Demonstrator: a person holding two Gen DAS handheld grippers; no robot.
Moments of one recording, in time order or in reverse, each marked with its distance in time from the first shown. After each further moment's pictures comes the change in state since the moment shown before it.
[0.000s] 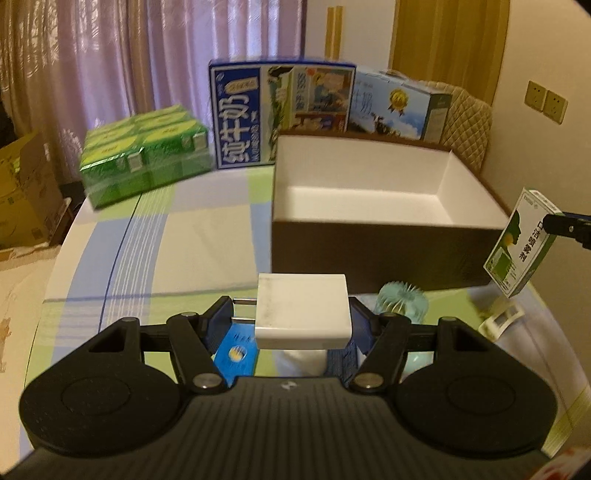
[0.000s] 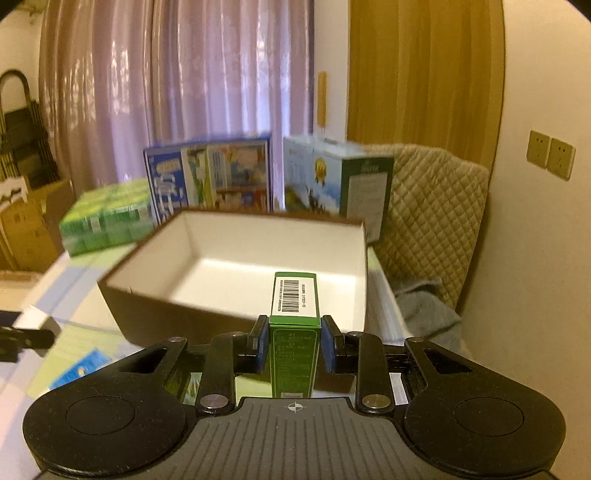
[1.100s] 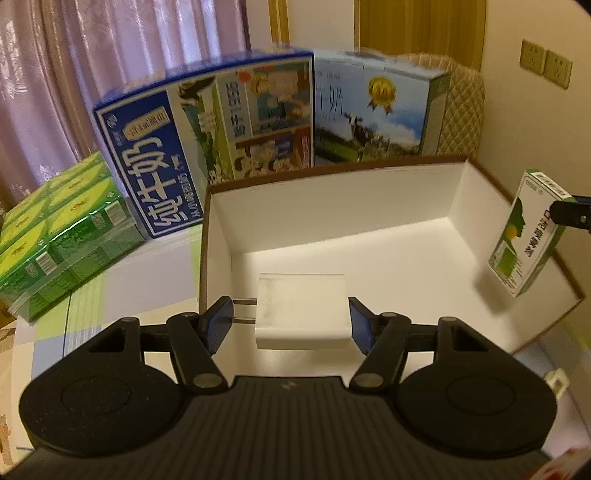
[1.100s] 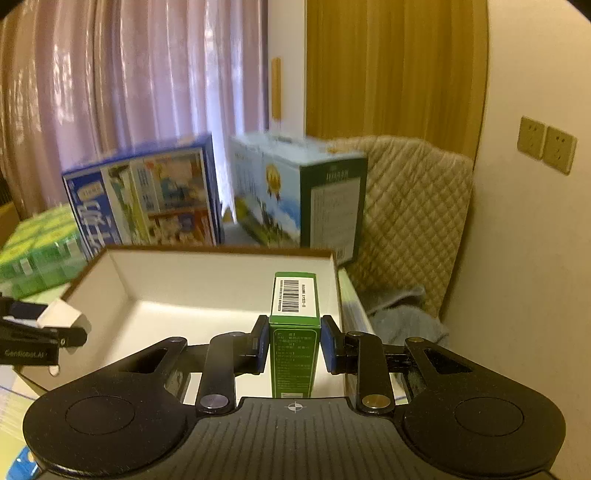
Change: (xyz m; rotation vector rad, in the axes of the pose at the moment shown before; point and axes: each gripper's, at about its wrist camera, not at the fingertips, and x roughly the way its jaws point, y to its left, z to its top) left arm 0.163 -0.044 0.114 0.190 0.066 -0.037; right arm 0.123 -0.035 0.062 0.072 0.063 -0.117
